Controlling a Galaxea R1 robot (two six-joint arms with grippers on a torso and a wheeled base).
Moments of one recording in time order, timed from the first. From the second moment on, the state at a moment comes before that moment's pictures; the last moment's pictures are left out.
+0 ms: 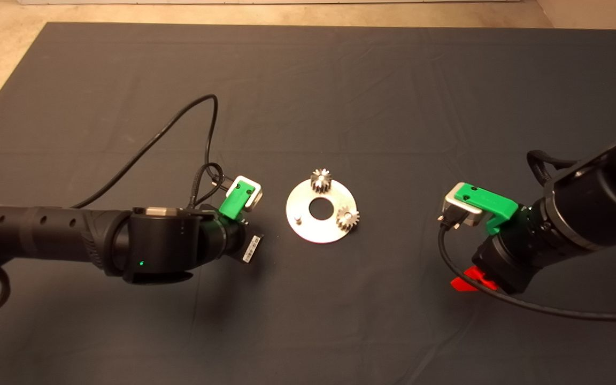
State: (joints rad) left arm -0.10 2.40 -0.70 1.04 1.51 -1.20; right arm 0.48 2.29 -0.54 -0.16 -1.47 1.09
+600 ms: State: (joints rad) left arm -0.09 2.40 -0.68 1.03 1.52 -1.19; right arm 0.48 2.29 -0.54 -0.16 -1.47 1.09
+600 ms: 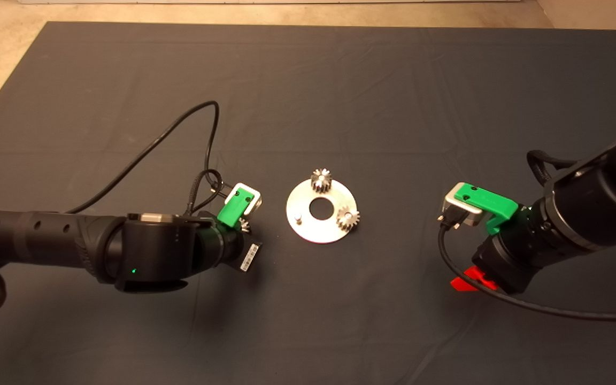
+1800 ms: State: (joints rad) left arm -0.15 2.37 -0.70 0.95 1.53 -1.17; right arm 0.46 2.29 -0.54 -0.16 -1.47 1.09
